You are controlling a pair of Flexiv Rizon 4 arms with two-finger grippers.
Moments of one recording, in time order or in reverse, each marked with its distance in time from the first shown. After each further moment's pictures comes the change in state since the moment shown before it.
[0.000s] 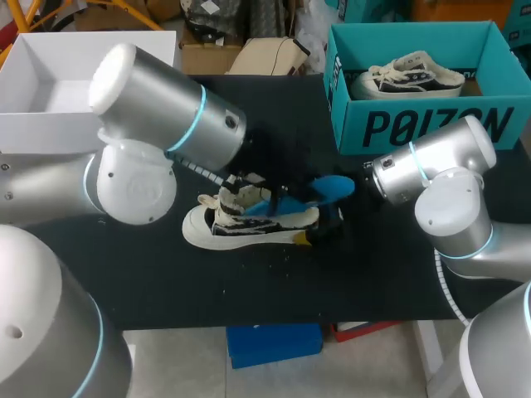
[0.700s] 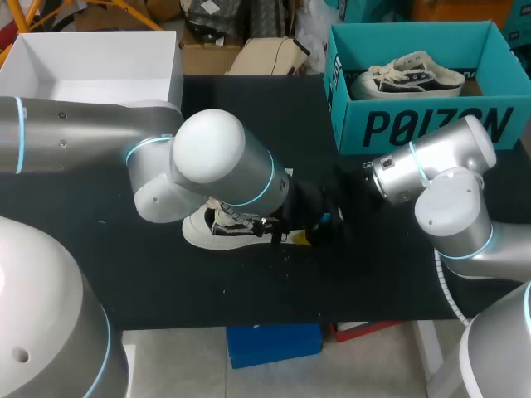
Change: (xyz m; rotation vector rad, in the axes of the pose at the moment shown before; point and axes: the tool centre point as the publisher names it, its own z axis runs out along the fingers) left arm 0.000 0.140 0.068 -0.517 -0.116 0.130; right arm 0.000 0.000 0.000 0.000 0.000 0.000
